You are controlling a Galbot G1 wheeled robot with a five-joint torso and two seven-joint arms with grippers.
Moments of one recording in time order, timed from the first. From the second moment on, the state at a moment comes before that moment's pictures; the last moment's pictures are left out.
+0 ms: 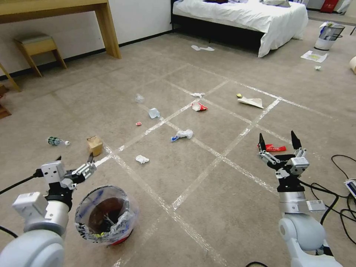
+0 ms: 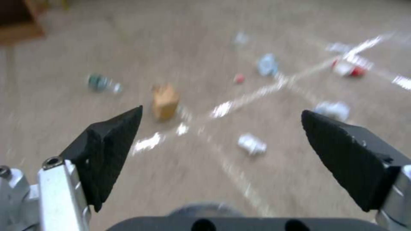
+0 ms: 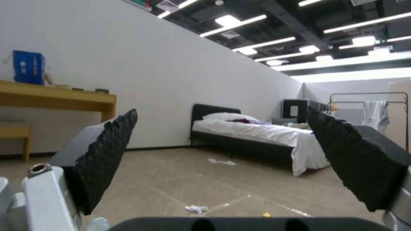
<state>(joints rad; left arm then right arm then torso) 1.61 -0.83 -0.76 -2.41 -0.99 0.46 -0.69 -1.38 1.28 0.68 1.95 0.27 0.43 -0.07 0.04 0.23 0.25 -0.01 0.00</state>
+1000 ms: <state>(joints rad) 1.54 -0.60 -0.81 -2.29 -1.57 0.70 -0.88 -1.41 1.29 0.68 1.94 0.26 0.43 -0.08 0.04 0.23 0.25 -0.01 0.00</state>
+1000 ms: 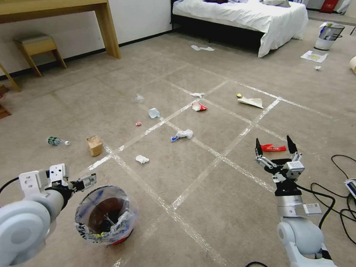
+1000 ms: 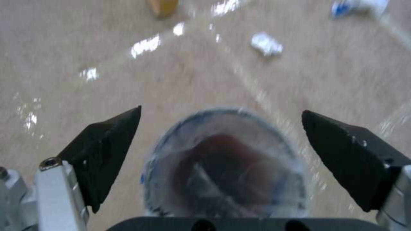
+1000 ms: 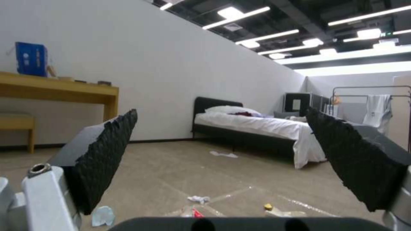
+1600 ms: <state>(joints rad) 1.45 -0.46 -0.78 -2.04 -1.77 0.74 -0.73 -1.41 1.30 0.67 1.93 0.25 0.44 -0.09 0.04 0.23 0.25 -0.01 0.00</state>
